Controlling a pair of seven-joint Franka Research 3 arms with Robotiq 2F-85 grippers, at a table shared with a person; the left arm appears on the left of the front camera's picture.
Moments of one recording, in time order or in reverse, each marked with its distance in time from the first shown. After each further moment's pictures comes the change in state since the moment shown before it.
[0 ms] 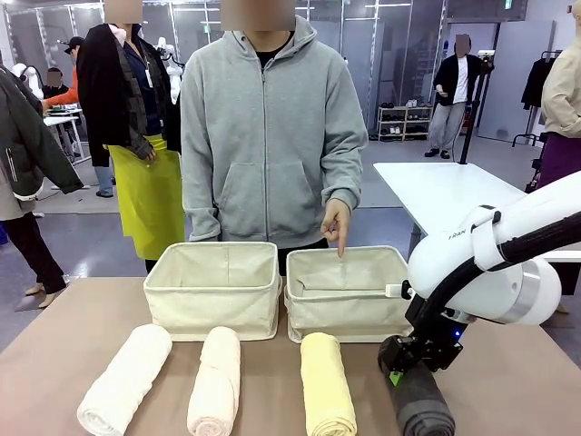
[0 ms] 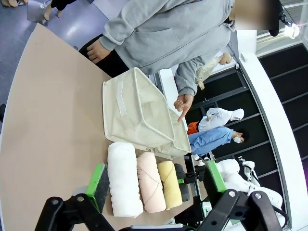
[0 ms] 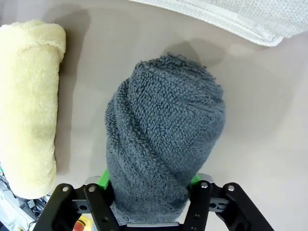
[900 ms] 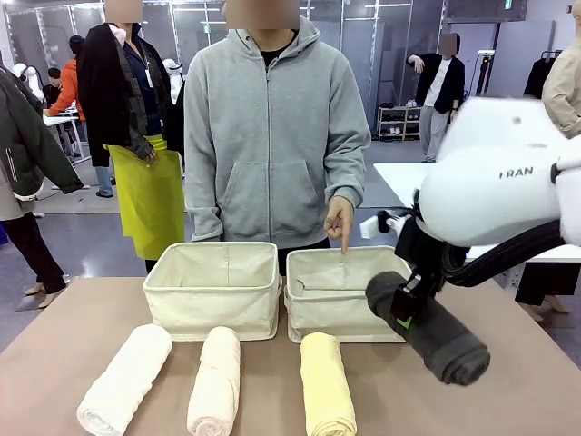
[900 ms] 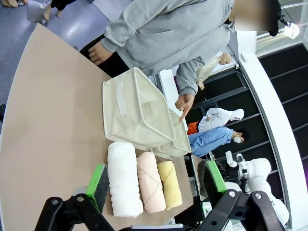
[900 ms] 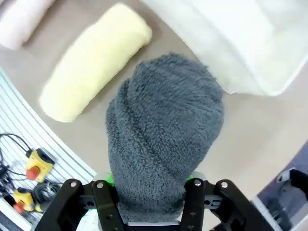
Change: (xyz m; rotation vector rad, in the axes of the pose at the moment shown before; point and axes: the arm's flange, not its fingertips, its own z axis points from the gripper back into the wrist) left arm 0.000 0.000 0.000 0.000 -0.001 0.000; right arm -0.010 0.104 0.147 -0.228 -0.033 0.548
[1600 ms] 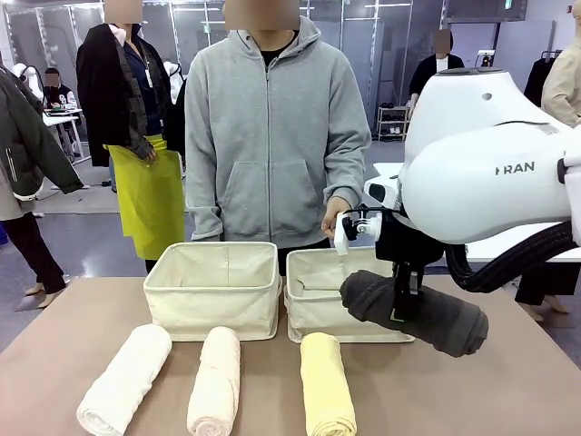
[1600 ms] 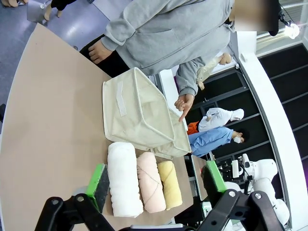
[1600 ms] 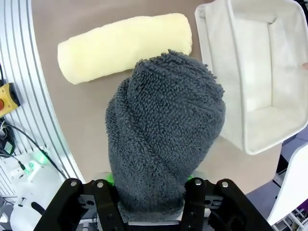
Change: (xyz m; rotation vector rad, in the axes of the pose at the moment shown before) left arm 0.000 0.000 0.000 0.000 0.000 0.000; right arm 0.017 0.029 0.013 -0.048 0.039 0.536
